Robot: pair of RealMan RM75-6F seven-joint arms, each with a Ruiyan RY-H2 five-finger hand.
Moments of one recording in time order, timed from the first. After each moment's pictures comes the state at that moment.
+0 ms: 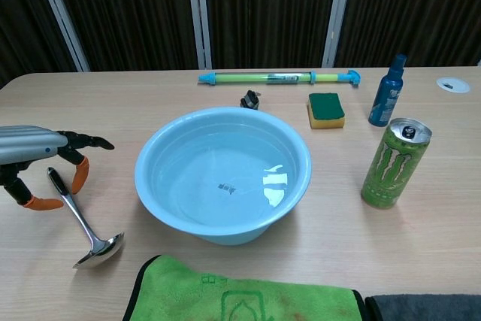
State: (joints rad) left arm -0.66 -1.41 0.10 -1.15 1.70 0.86 -0.32; right arm 0.00 -1.05 0.08 -1.62 -1.34 1.44 -0.04
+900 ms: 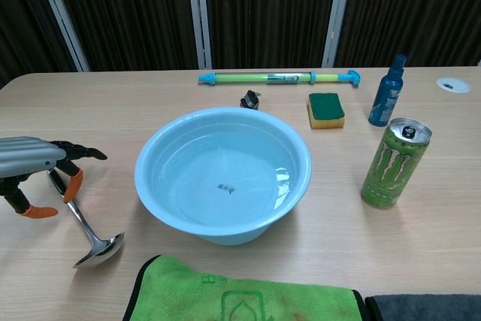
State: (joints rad) left arm -0.66 -1.50 0.14 -0.98 1.67 0.85 -0.31; right arm 0.01 -1.06 0.10 -1.62 -1.31 1.43 -0.07
